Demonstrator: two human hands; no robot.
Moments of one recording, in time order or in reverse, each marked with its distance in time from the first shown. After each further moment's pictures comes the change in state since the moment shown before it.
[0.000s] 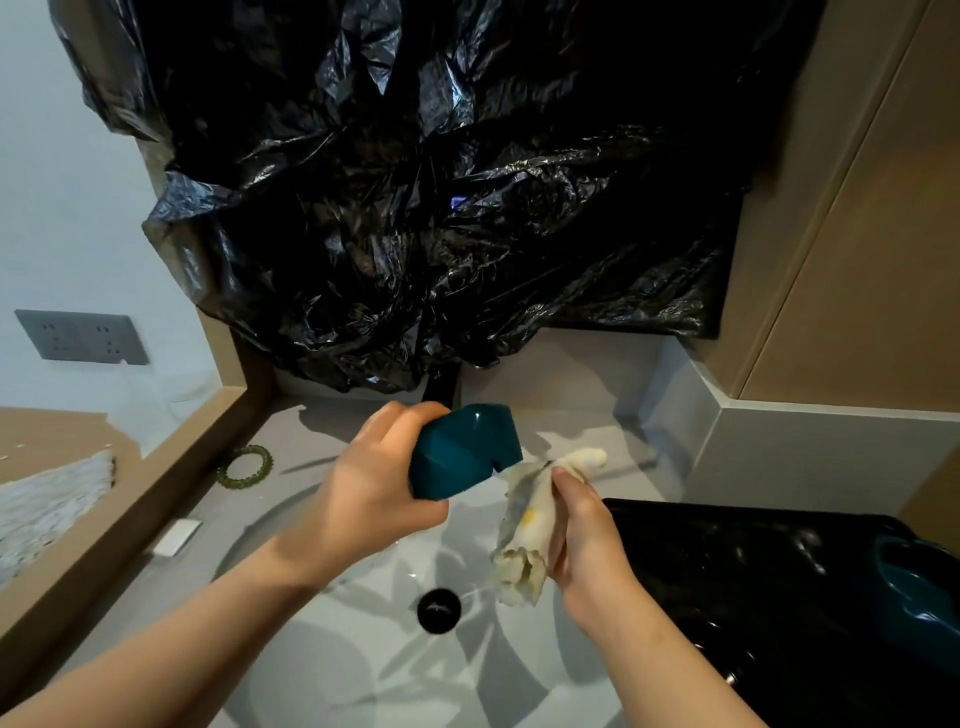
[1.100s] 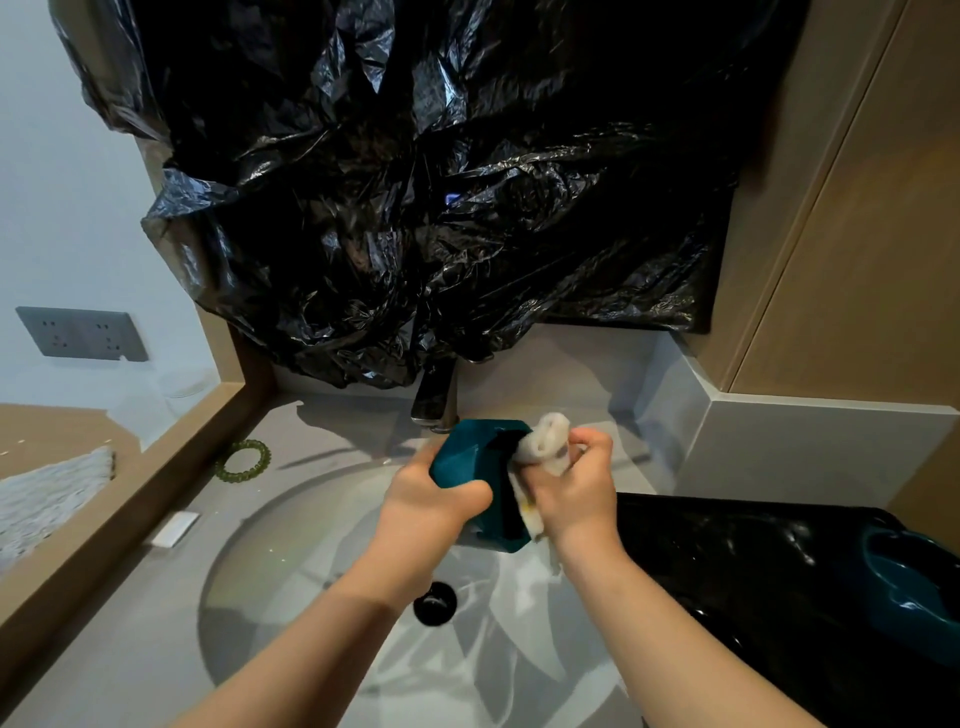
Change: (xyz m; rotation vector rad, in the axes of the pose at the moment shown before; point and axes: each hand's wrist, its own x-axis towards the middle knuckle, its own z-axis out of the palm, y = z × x) left_hand -0.009 0.053 0.037 -0.709 0.023 -0.784; right_hand 0.004 -0.015 0.006 -0.602 0.171 -0.476
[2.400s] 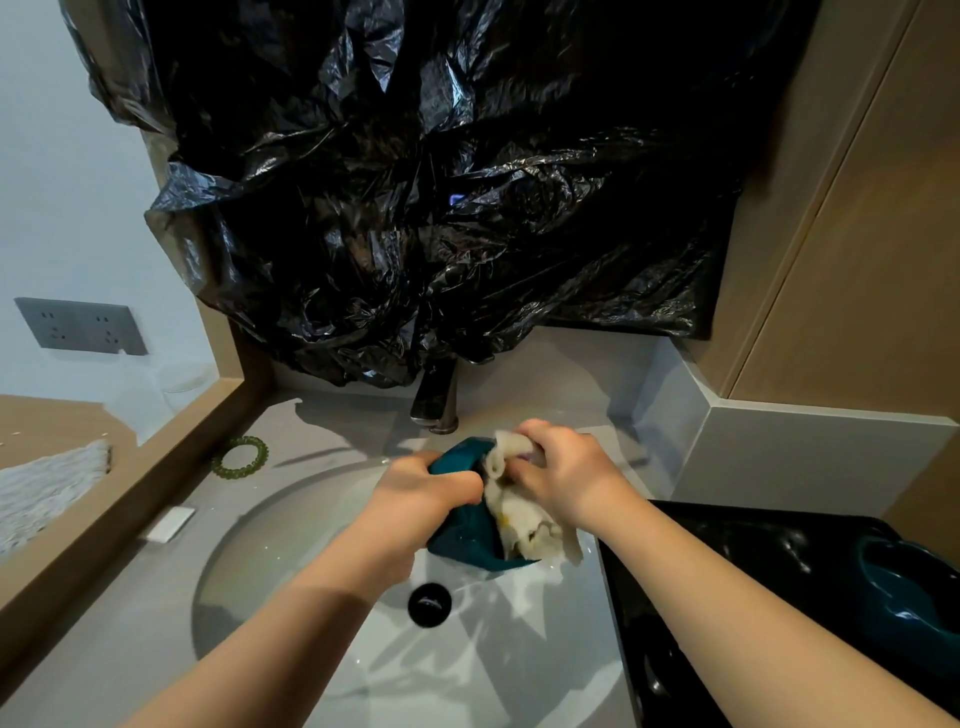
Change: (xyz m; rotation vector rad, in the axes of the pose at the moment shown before) left_hand 0.012 0.004 -0.012 -0.042 -0.125 -0.157; right_hand 0.024 -0.028 -0.015 -0.720 -0.462 -0.259
